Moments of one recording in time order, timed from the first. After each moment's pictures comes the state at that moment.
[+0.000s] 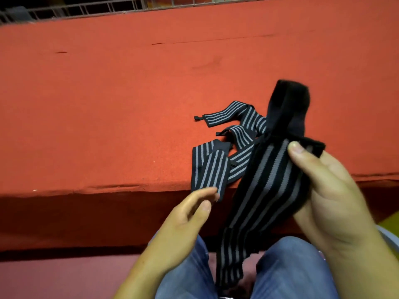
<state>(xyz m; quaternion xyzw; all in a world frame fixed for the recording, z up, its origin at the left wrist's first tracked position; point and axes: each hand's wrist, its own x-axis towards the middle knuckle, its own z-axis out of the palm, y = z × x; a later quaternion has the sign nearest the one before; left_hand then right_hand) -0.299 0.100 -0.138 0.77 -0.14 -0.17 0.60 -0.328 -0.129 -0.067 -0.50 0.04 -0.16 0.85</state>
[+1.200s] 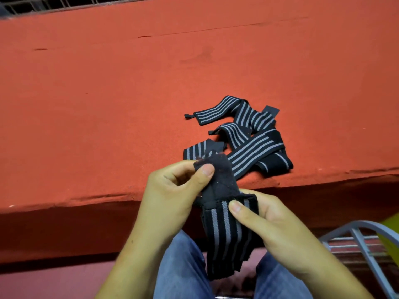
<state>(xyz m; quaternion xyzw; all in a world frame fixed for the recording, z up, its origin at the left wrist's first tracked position) -0.252 0.064 -0.090 0.71 -0.10 -0.03 0.70 -0.318 -0.113 -0.122 -0.65 -0.01 0.10 0.75</state>
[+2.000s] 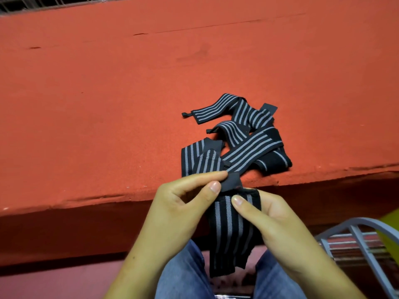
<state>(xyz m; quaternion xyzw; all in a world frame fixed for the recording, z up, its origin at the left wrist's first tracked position) -0.264 0.067 -0.098 0.74 -0.16 -0.08 0.65 -0.320 -0.109 -0.130 -0.64 0.06 0.04 0.76</state>
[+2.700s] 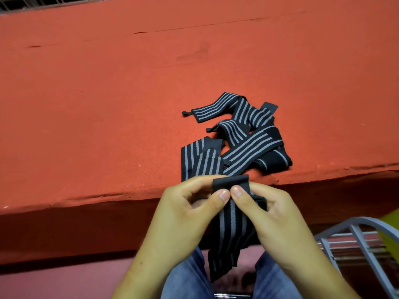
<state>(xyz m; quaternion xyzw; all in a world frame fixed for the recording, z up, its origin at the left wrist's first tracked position) -0.269 0.062 -0.106 0.74 -0.17 -0.11 0.64 -0.318 -0.104 -0.123 -0.71 0.05 -0.05 0.70</state>
